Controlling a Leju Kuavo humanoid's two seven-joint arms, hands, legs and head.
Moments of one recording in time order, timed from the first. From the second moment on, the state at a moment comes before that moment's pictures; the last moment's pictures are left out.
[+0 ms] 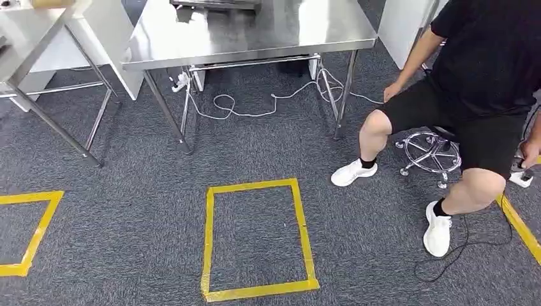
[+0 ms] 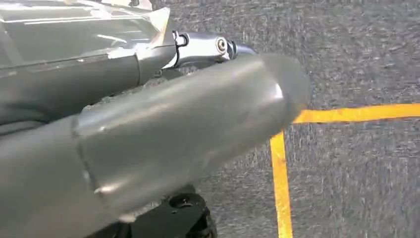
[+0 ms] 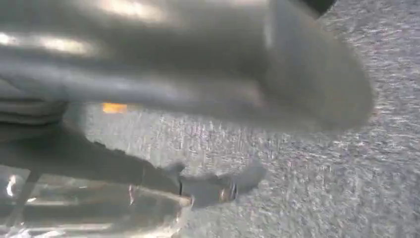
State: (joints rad) left arm -0.13 -0.08 0.95 -0.21 -0.79 0.10 -0.57; right arm -0.06 0.03 -0.17 -0.19 0.26 -0.22 -0.05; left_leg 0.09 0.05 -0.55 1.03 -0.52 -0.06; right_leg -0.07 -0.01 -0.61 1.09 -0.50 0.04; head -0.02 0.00
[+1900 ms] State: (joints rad) left arm -0.11 -0.09 0.96 -0.21 -0.80 0.12 -0.57; right arm -0.05 0.03 -0.14 -0.19 0.30 -0.22 0.01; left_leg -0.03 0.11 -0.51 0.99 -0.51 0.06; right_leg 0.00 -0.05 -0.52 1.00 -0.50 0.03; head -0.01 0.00
